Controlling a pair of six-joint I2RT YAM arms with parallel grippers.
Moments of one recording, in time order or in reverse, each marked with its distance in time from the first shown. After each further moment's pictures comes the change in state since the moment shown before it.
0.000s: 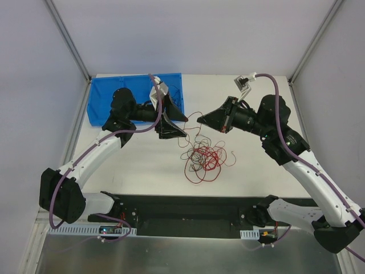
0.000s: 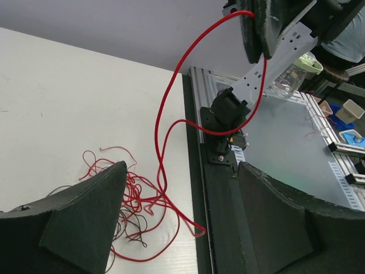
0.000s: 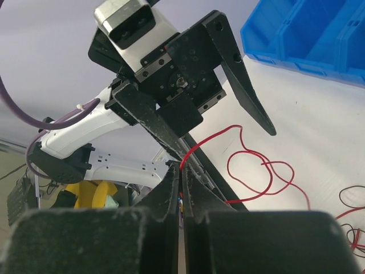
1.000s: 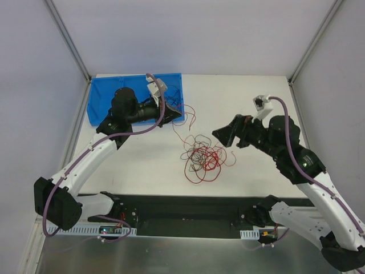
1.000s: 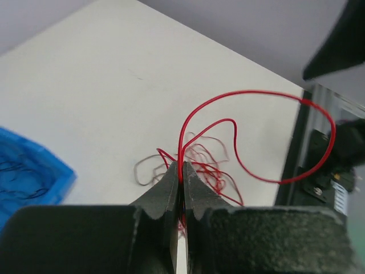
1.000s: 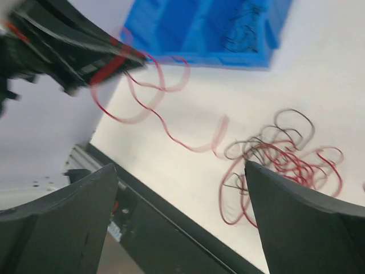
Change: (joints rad) left arm -0.016 -0.045 0.049 -0.378 -0.449 0.306; right arm -0.001 -0.181 -0.080 -0.287 0.351 -0.204
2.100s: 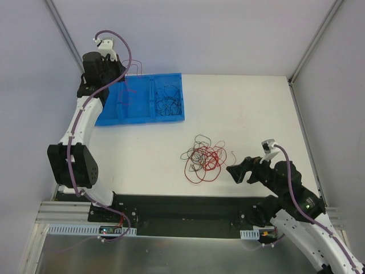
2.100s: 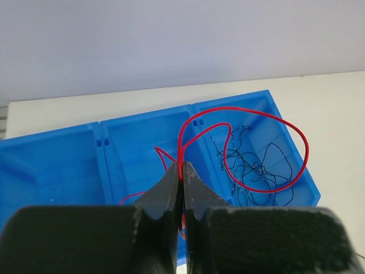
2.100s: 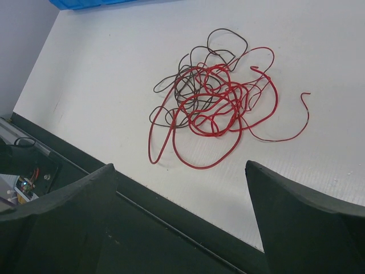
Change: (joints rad) left arm 0.441 0.341 0.415 -0.146 -0.546 0.093; right arm -0.005 -0.627 -0.598 -0.132 0.123 -0.077
